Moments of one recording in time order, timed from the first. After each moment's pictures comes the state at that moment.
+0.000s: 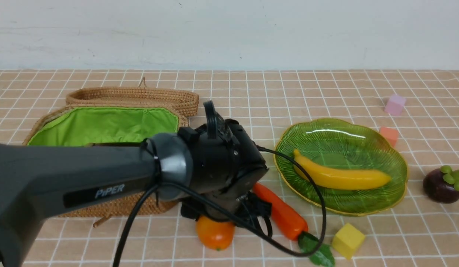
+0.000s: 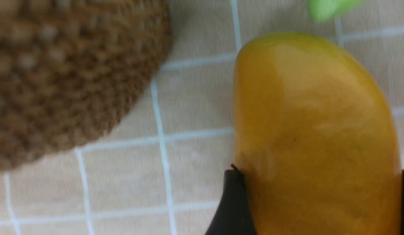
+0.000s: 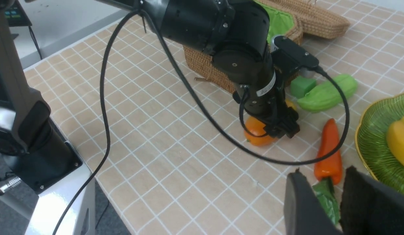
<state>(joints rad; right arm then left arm) 1.24 0.46 -0.95 -0.28 1.01 0.41 -0.82 1.94 -1.35 0.39 0.87 -0.89</state>
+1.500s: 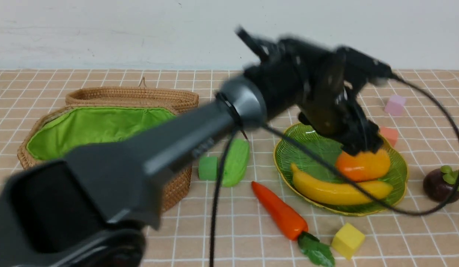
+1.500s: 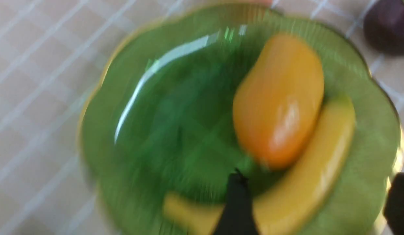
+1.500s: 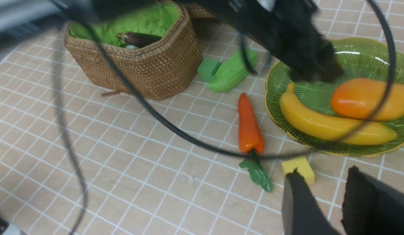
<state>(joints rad) 1.24 0.46 -0.95 -0.51 1.20 0.74 -0.82 2.25 -2.28 0.04 1.02 -0.02</state>
